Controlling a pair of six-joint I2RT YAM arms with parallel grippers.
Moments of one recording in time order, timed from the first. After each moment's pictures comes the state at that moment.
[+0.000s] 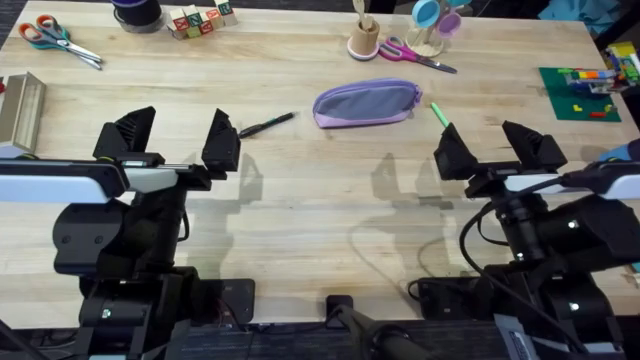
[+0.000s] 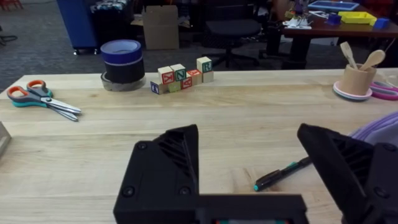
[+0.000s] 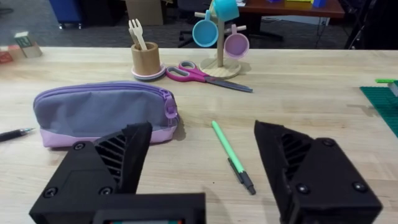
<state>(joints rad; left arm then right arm) 0.00 0.00 0.01 -0.02 0.01 0.00 0.01 0.00 0.01 -0.10 -0.02 0.01</state>
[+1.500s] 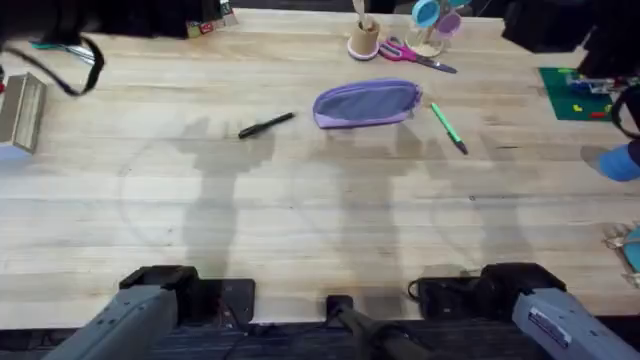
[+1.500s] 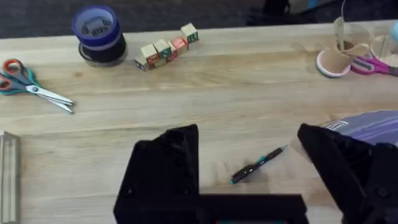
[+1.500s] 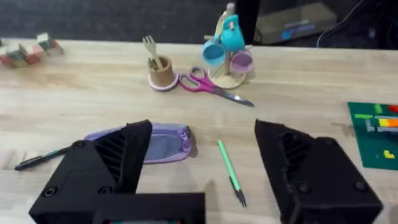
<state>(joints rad) 0.00 1.05 1.22 -0.73 0.08 0.01 0.00 0.85 1.10 -0.67 -0.06 0.00</state>
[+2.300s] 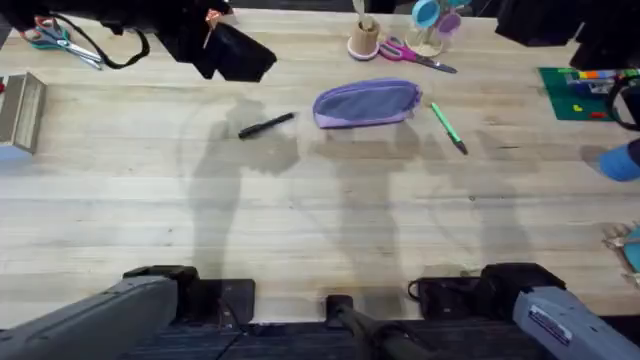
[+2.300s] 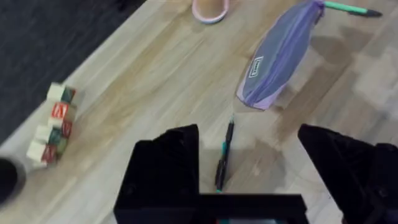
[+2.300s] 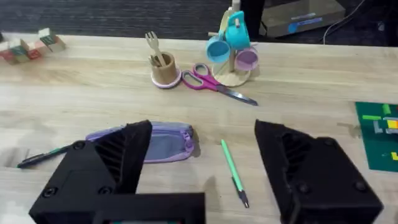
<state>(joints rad) 0.00 1.30 1.32 -0.88 0.60 0.69 0.00 0.90 1.13 -0.68 -0.08 0.00</state>
